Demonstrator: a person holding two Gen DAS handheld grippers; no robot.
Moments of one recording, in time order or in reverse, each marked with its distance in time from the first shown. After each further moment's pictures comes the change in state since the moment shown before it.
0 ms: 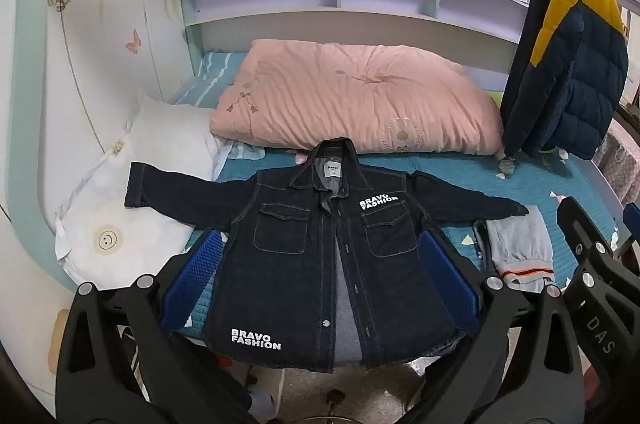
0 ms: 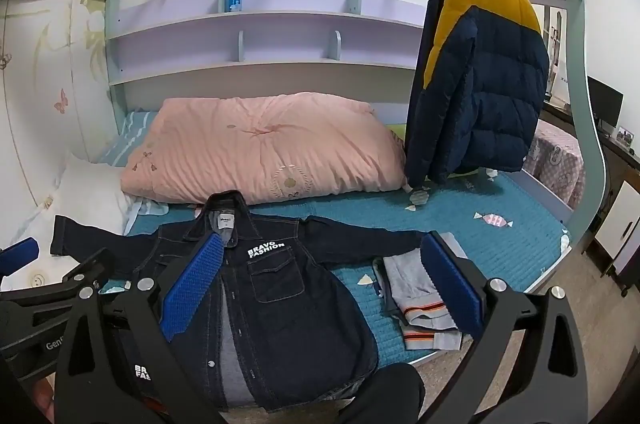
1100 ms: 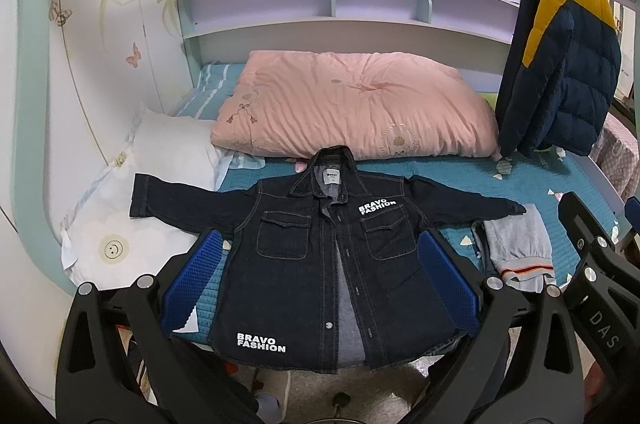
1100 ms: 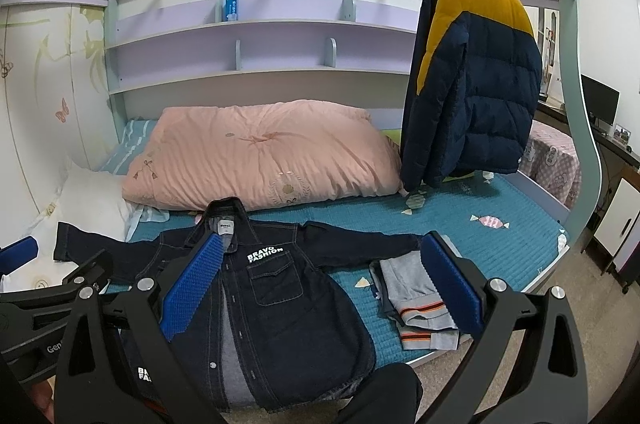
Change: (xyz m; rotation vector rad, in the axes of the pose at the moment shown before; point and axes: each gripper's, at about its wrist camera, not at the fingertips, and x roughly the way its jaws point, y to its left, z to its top) left arm -0.022 -0.005 0.006 0.027 -0.026 0.003; right arm -0.017 -0.009 0.001 0.010 -0.022 -0.002
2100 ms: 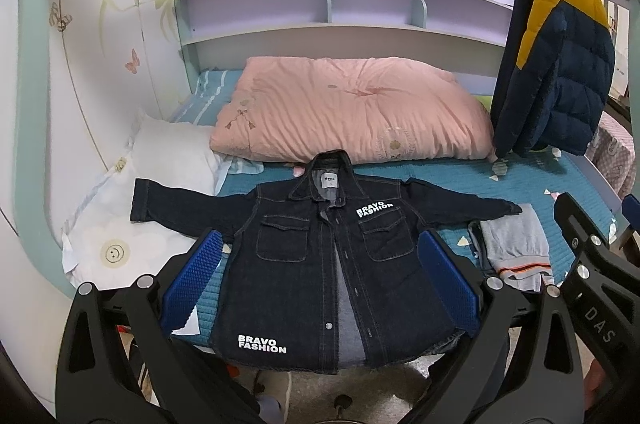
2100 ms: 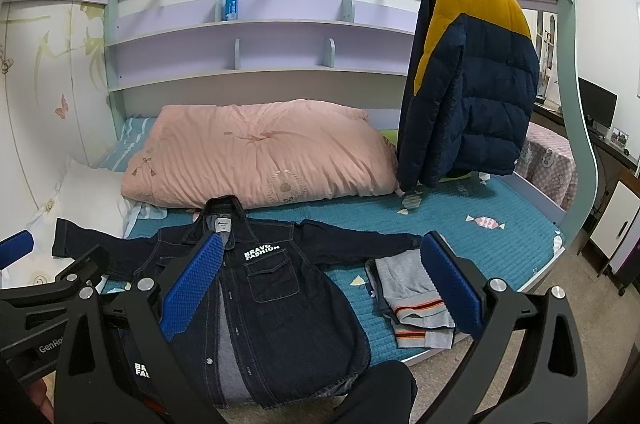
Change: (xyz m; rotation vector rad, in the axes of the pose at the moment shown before) left arm -0.009 -0.004 -0.008 0.012 -0.026 -0.007; right arm -0.008 0.000 0.003 -0.008 0.005 -0.014
